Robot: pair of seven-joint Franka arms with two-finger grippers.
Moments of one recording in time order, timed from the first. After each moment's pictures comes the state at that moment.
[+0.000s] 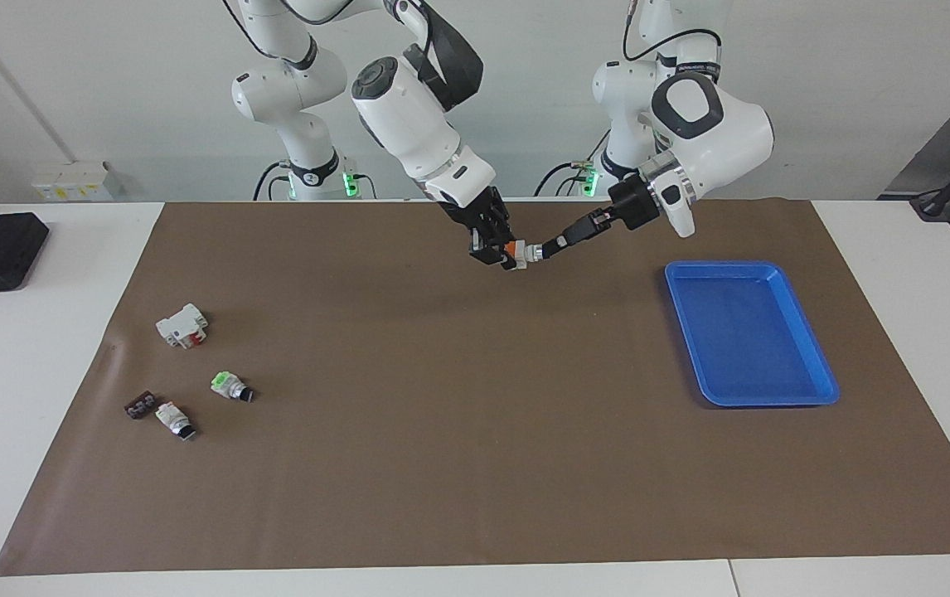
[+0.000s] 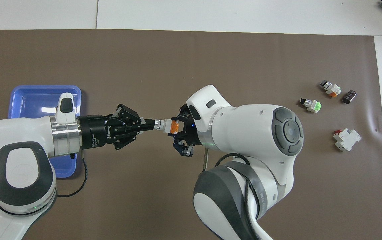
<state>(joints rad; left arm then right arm) -0.21 -0.17 -0.11 -2.23 -1.25 2.19 -0.41 0.53 0.09 0.07 -1.88 0.53 2.36 -1.09</state>
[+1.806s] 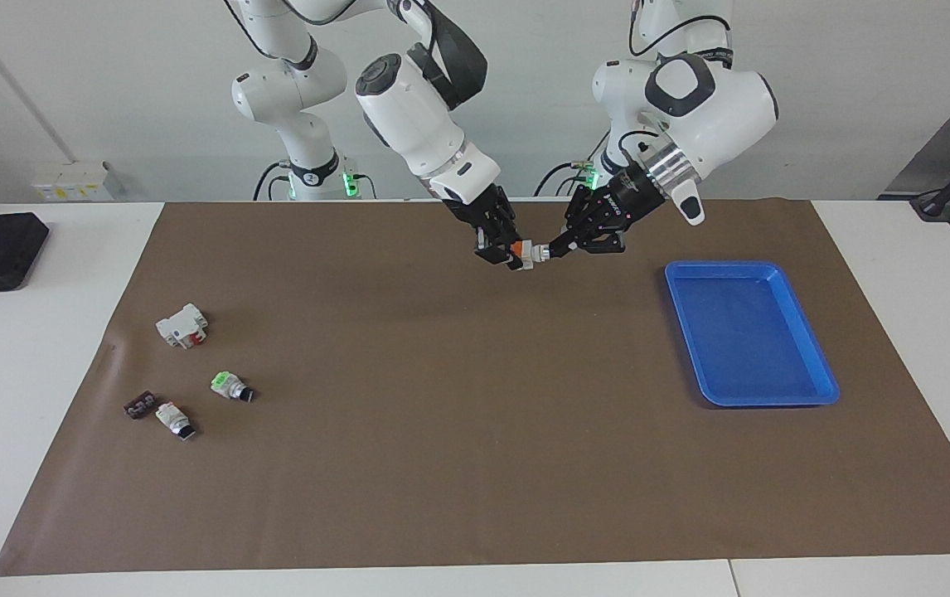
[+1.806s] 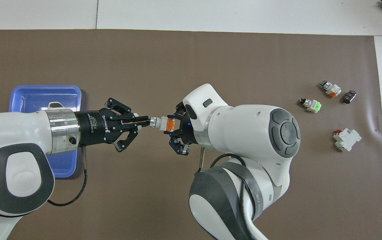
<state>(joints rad) -0.22 -0.19 -0.11 -2.18 -1.01 2.24 -1.66 0.54 0.10 0.08 -1.86 0.53 2.38 -1.09</state>
